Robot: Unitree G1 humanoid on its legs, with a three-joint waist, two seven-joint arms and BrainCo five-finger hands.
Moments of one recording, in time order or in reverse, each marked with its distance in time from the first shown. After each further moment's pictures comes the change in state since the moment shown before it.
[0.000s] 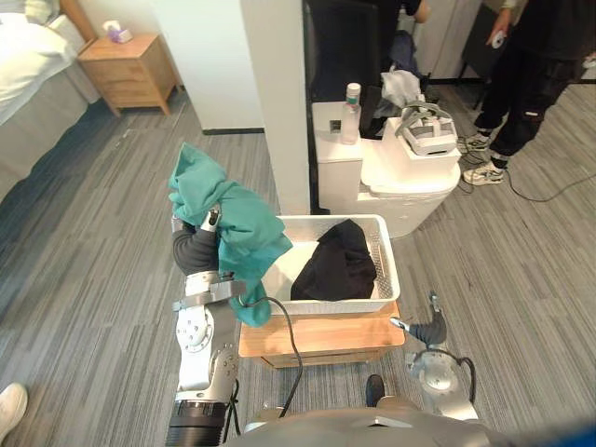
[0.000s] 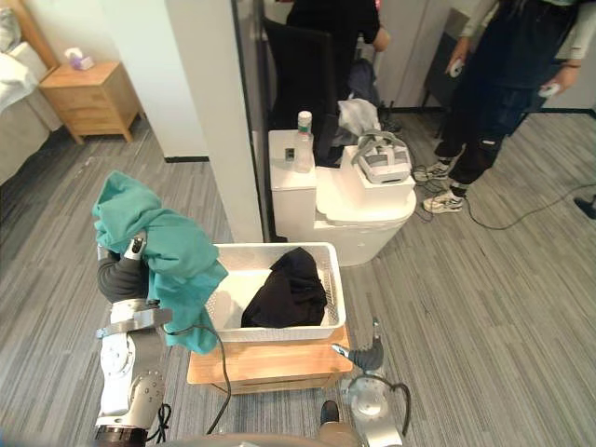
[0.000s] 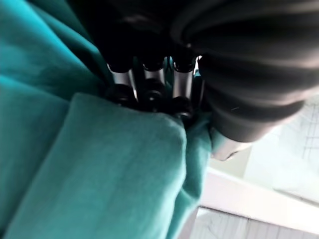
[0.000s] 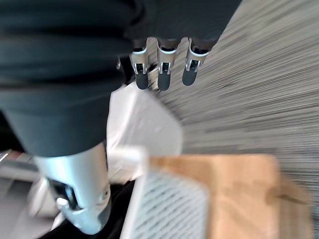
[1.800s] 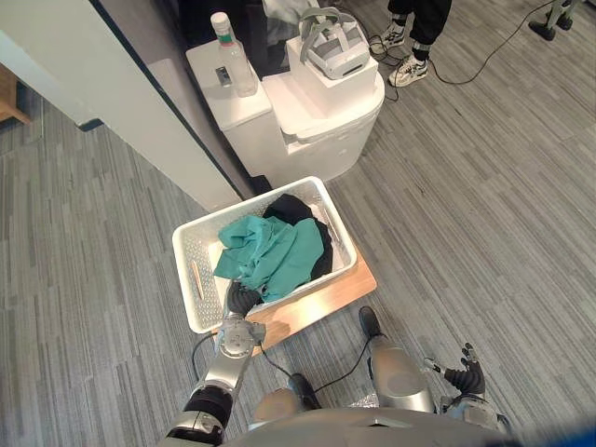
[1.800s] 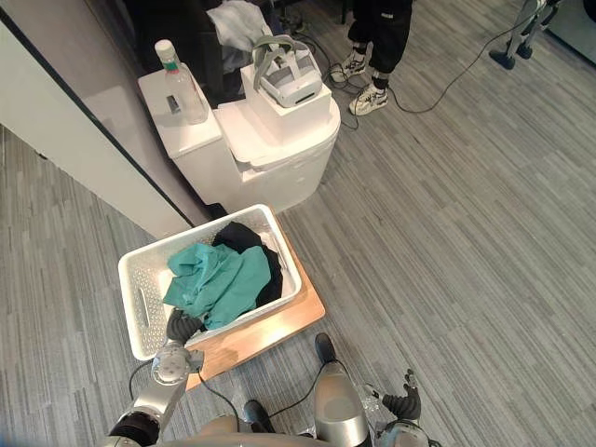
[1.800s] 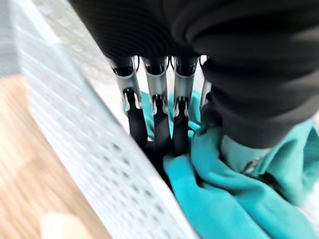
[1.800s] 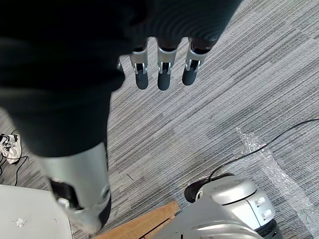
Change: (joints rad) left arm -0.123 0.044 -0.057 0.854 0.534 0.313 0.347; right arm 0.042 -0.001 -0.305 0.270 0.049 -0.167 0.245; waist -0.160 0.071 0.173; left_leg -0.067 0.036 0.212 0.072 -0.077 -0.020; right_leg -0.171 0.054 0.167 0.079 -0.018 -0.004
